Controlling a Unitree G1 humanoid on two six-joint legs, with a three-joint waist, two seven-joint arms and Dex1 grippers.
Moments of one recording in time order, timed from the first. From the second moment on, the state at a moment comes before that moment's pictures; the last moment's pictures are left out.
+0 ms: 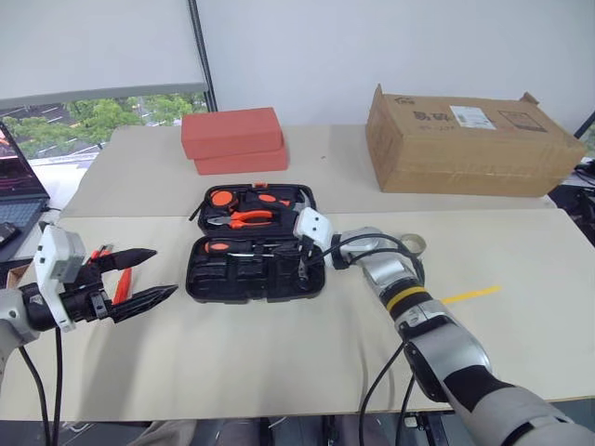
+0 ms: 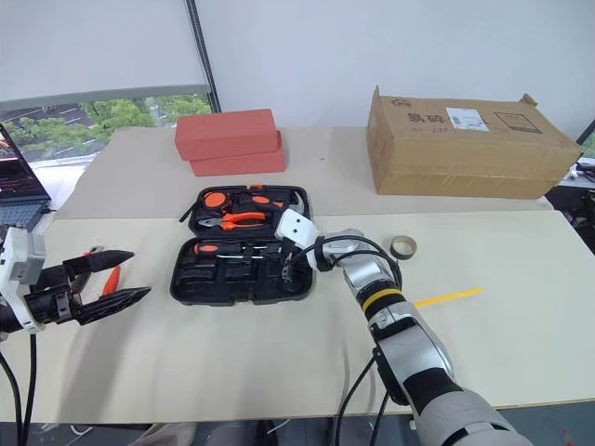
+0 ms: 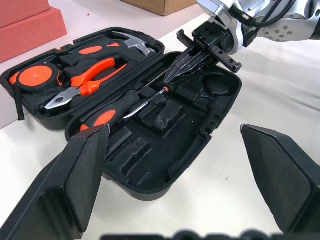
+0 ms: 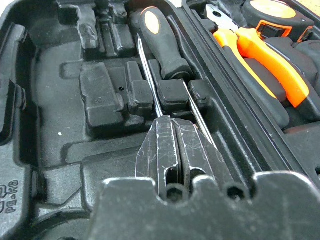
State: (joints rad) left arm 0.09 0.92 0.55 -0.27 -0.70 0.53 -1.15; right arm -0.91 -0.16 0.29 0.79 -0.09 -0.09 0.98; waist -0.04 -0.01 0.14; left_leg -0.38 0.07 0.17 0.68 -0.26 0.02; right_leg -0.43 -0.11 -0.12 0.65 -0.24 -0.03
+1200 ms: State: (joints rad) left arm 0.09 0.82 0.50 -0.15 -0.55 0.46 -0.93; right arm -0.64 -0.32 0.10 0.12 0.35 0.25 1.13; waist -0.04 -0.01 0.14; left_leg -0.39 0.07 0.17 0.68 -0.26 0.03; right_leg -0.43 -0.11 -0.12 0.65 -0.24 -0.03
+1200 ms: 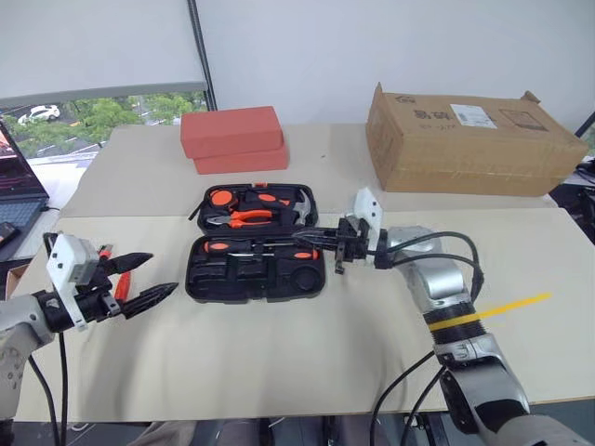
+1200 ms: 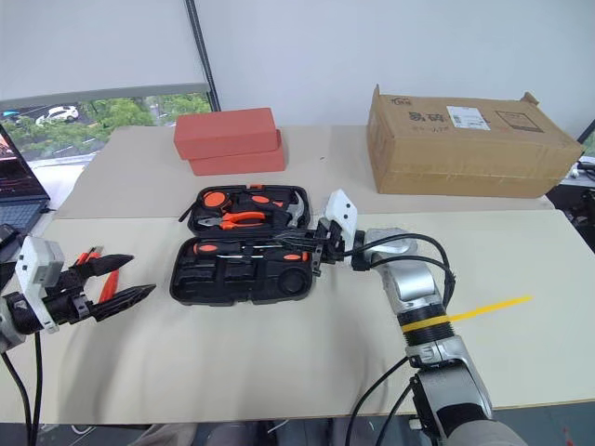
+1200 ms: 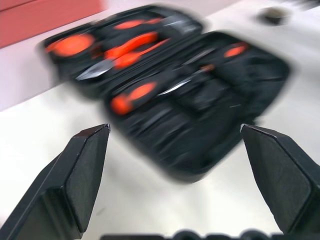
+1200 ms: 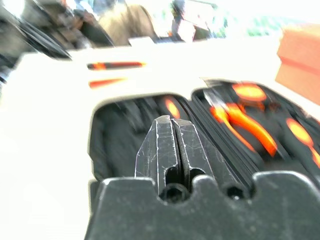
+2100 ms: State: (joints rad) left arm 0.09 0.65 0.47 -0.08 -0.37 0.59 -0.53; right arm -0.61 -0.45 0.10 0.08 0.42 0.25 1.26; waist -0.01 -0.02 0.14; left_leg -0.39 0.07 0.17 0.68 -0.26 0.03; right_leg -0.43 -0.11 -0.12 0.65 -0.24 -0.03
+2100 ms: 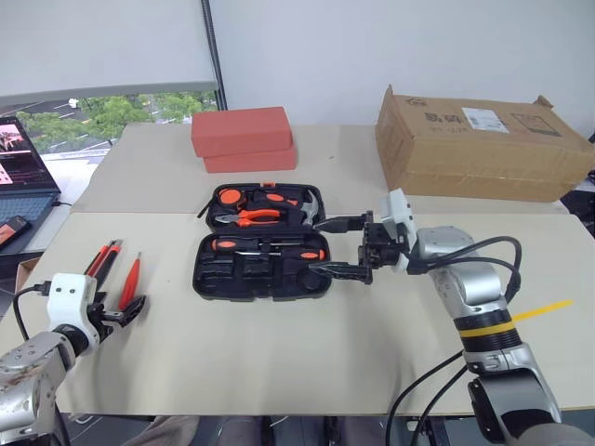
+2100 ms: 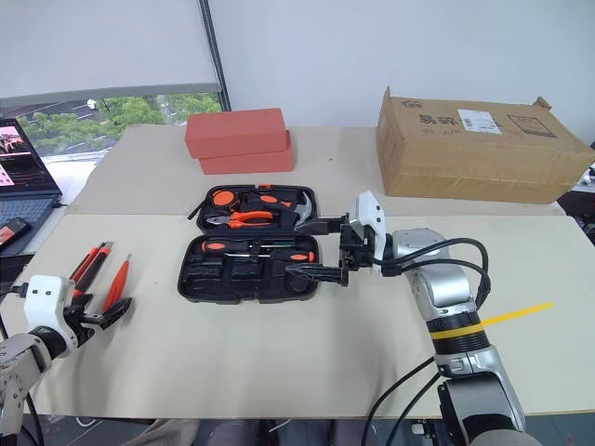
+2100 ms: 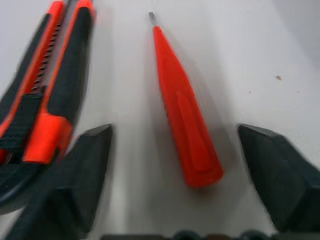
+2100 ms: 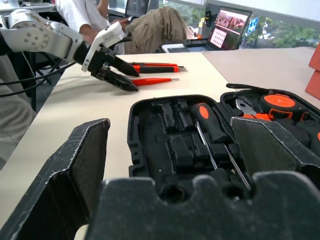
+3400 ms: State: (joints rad) left arm -0.92 0.73 -0.22 0.93 -0.01 -0.40 -1.52; right arm -0.48 -0.53 0.01 -0.02 0.45 0.27 1.15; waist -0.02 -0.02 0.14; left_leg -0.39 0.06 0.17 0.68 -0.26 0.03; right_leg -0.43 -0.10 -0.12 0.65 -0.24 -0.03
